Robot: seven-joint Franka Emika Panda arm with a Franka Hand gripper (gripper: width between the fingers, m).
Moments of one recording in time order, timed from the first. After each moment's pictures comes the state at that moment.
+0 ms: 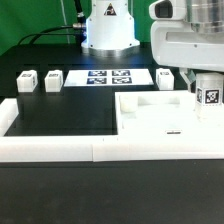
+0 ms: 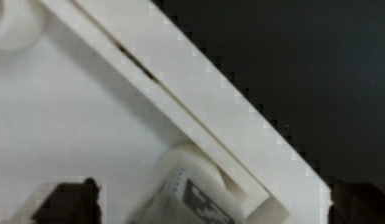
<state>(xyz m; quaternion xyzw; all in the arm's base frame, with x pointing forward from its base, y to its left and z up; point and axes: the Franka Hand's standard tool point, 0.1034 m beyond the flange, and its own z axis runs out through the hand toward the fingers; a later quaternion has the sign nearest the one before) 0.607 0.132 0.066 -0.93 0.36 0.05 0.08</state>
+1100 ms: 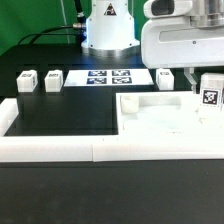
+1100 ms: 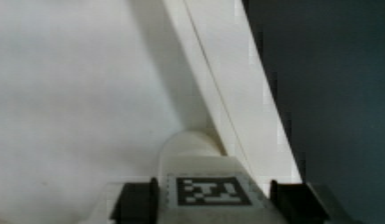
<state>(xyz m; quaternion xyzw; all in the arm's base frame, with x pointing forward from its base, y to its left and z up) 0.604 0.125 0.071 -0.97 0.23 0.00 0.07</state>
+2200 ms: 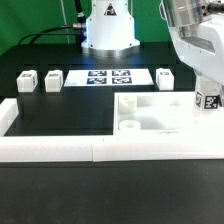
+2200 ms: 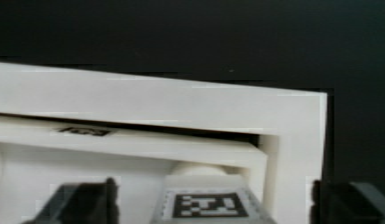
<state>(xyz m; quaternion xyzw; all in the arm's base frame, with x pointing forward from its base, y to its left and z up) 0.620 0.124 0.067 -0.73 0.67 0.06 0.13</state>
